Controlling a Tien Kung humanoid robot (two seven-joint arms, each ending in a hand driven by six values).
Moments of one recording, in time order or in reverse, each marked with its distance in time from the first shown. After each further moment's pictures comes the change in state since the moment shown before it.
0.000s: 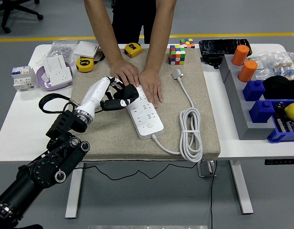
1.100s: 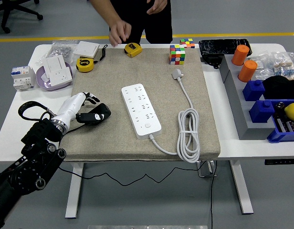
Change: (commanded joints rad) left arm 0.072 0.072 -0.104 0.001 0.144 -0.104 0.017; right arm 0.000 -0.001 -0.003 0.000 -0.001 0.000 0.003
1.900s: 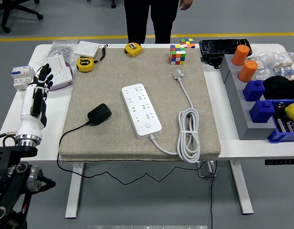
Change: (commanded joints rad) left arm 0.380 -0.094 -0.287 -0.466 -0.856 0.052 -0.209; right arm -0.007 0.020 0.021 0.000 -0.013 -0.001 0.001
